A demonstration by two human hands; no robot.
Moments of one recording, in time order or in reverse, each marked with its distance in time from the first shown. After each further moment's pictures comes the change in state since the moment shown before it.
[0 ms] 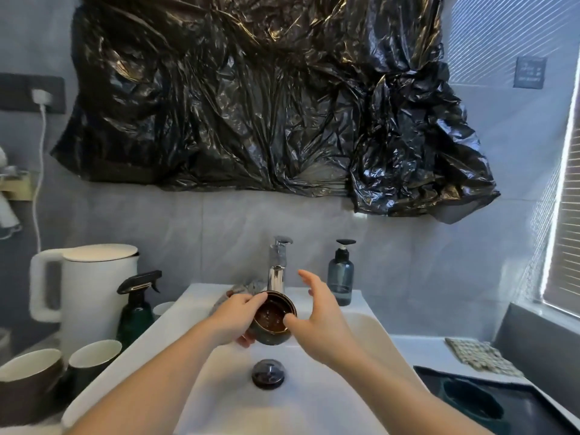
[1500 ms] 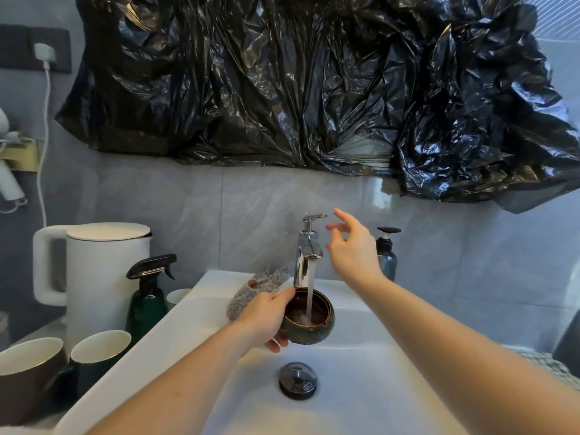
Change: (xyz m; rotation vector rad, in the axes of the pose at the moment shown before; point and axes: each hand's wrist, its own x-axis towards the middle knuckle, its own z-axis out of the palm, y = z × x) left_hand 0.038 -0.031 0.010 -0.057 -0.036 -0.025; right_hand 0.135 0.005 0.019 0.139 0.295 0.047
